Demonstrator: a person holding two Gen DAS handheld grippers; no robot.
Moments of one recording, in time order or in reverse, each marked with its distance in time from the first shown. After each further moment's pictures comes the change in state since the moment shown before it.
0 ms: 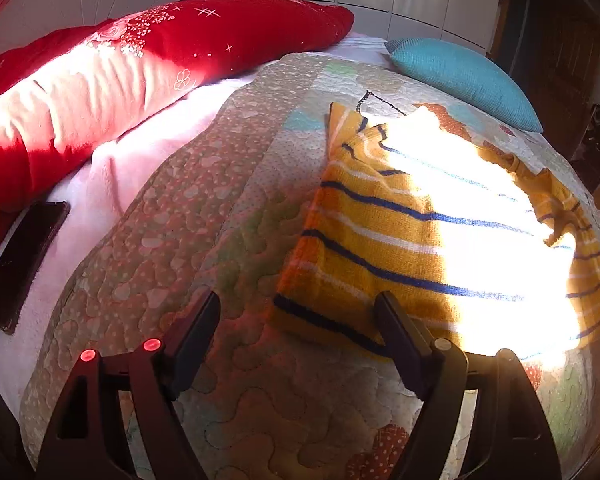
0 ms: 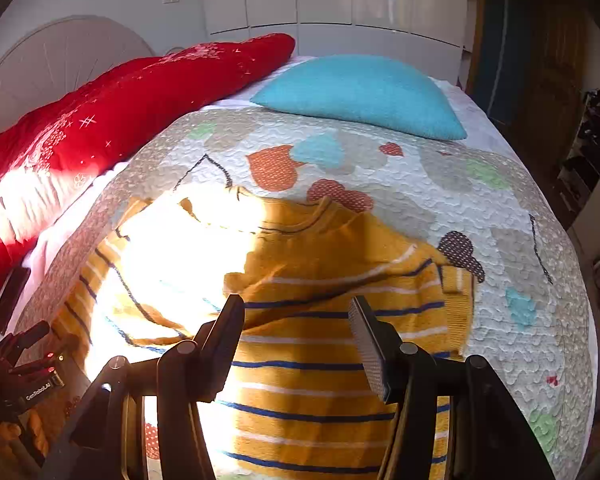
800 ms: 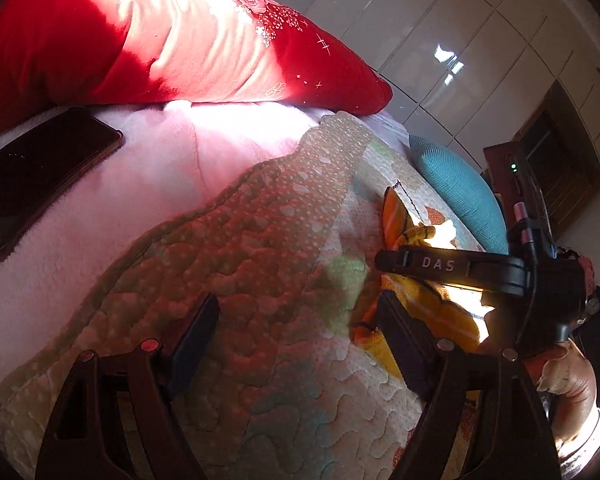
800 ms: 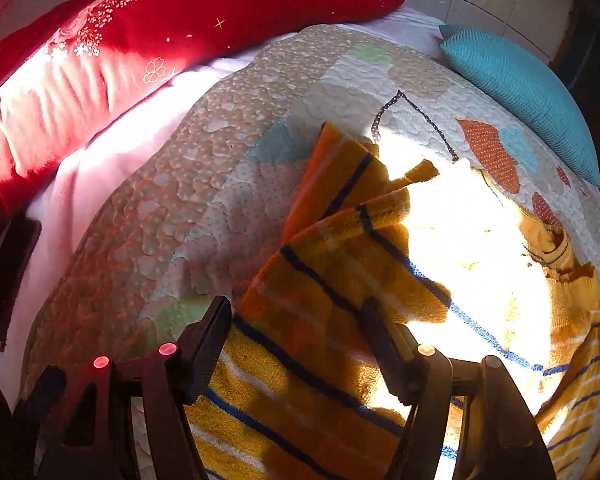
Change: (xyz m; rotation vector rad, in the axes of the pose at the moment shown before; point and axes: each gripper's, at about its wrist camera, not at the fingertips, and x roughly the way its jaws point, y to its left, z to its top) left arm -0.023 0.114 -0.020 -0.401 -0.164 -0.257; right arm 0.125 0.247 0.012 -0.203 0.245 0.009
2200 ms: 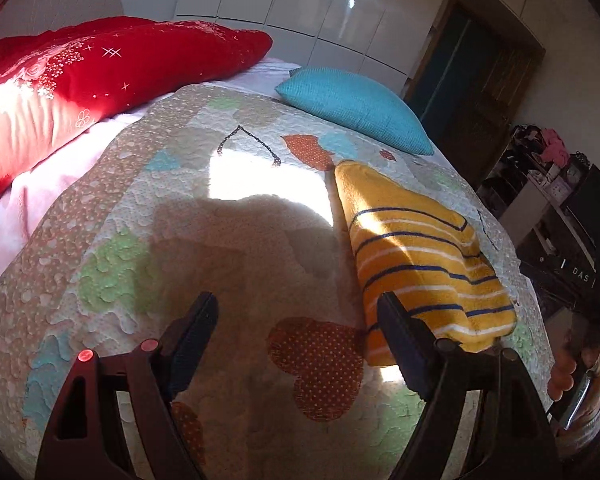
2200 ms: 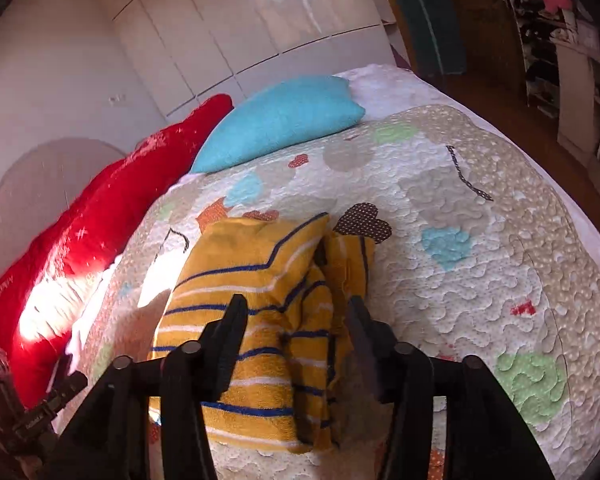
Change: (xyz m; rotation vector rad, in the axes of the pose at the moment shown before) left arm 0.014 -0.205 -0.054 0.409 0.162 -0.089; right arm -0.155 -0.365 -0.186 0.549 -0.393 0.115
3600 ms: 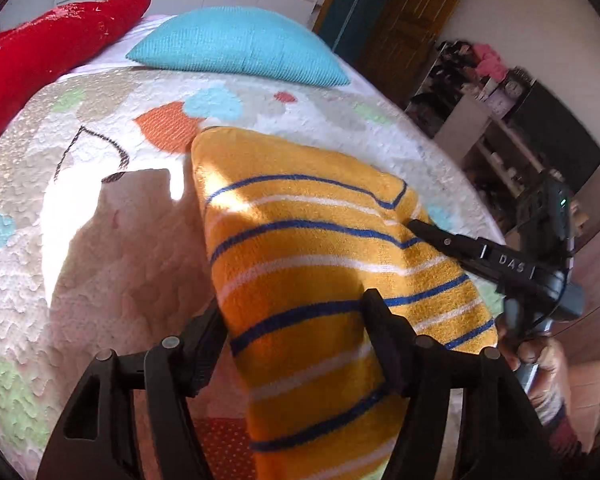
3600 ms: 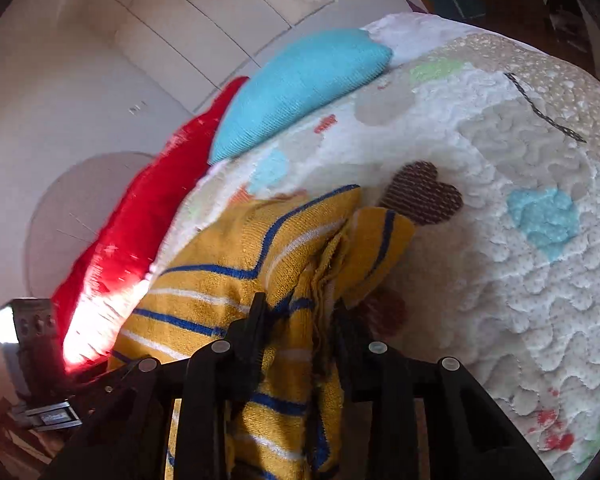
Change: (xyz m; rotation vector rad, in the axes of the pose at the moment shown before) left arm 0.122 -0.084 0.046 0.275 0.272 -0.170; right arm 0.097 -0.033 0.004 0.158 0.111 0.200
